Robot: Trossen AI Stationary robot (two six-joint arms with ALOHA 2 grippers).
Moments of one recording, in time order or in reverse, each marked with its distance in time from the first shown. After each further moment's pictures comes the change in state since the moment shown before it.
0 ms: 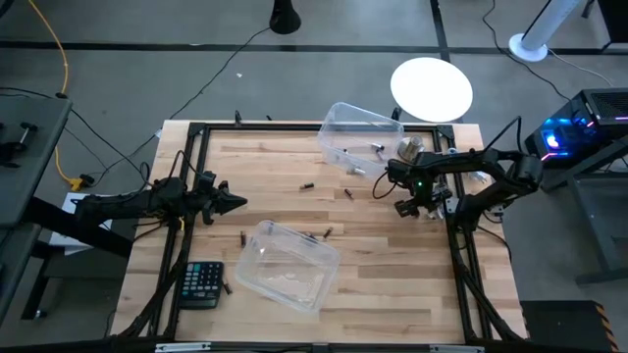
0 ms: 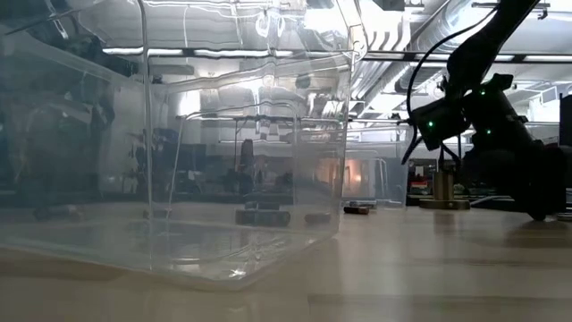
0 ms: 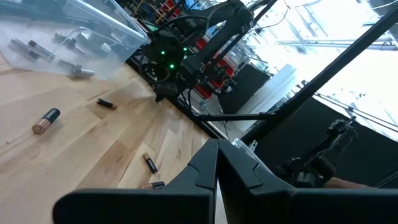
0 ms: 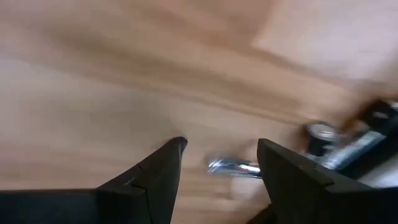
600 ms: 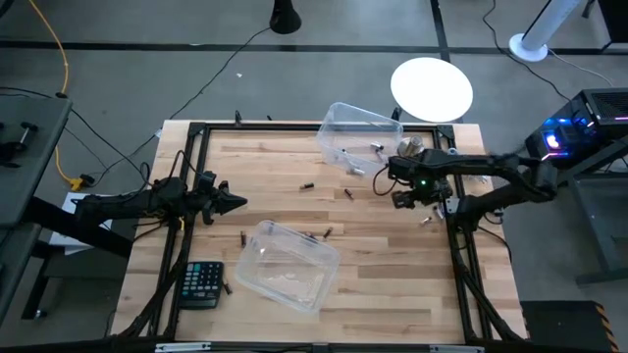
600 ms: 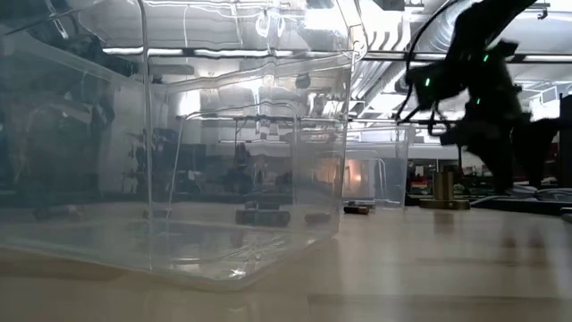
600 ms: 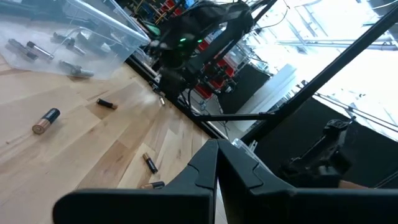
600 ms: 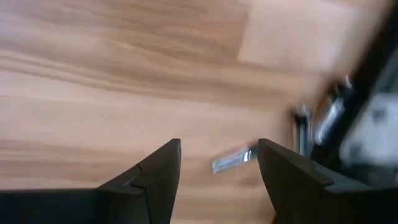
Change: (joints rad) left arm 0.000 0.000 0.000 0.000 0.000 0.000; right arm 0.095 -0.188 0.119 -0.110 0.107 0.322
